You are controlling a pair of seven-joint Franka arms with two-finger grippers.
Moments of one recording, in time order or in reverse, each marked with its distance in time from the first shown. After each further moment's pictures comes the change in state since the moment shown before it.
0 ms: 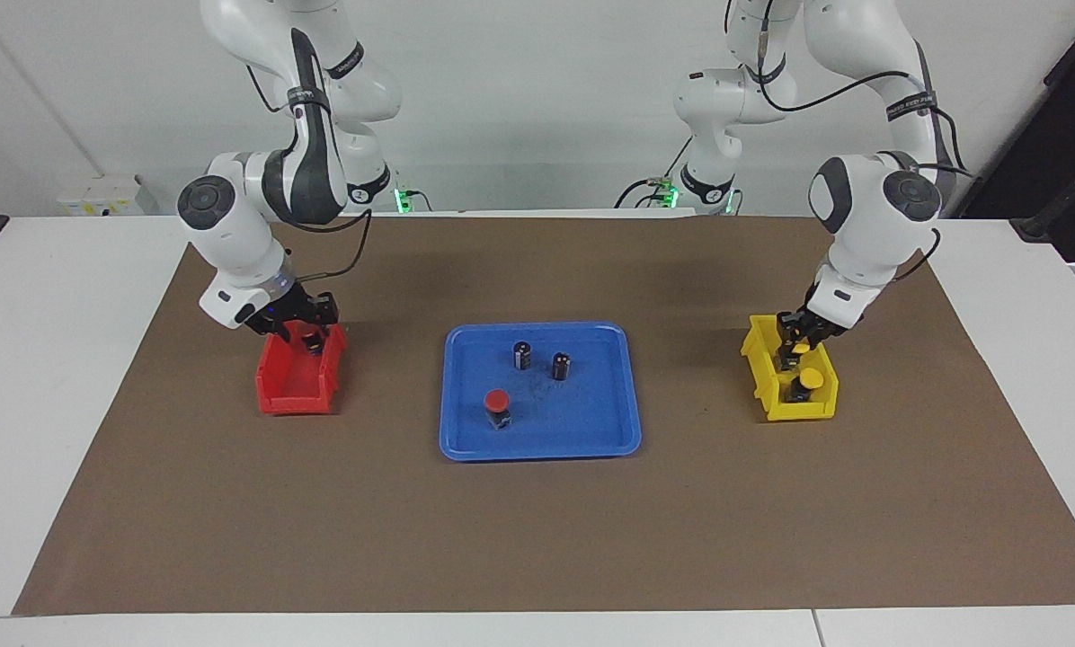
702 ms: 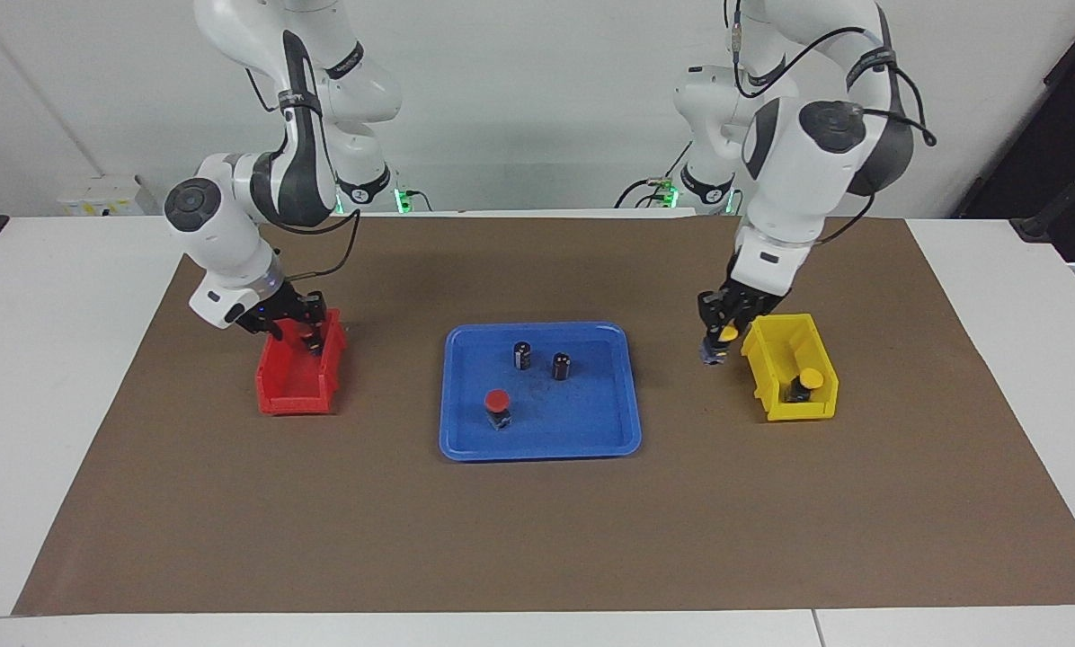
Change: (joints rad) left arm -0.305 0.070 -0.028 0.220 -0.037 -0.023 -0.485; right arm -0.037 -0.001 0.003 -0.020 0.000 0.000 -0.036
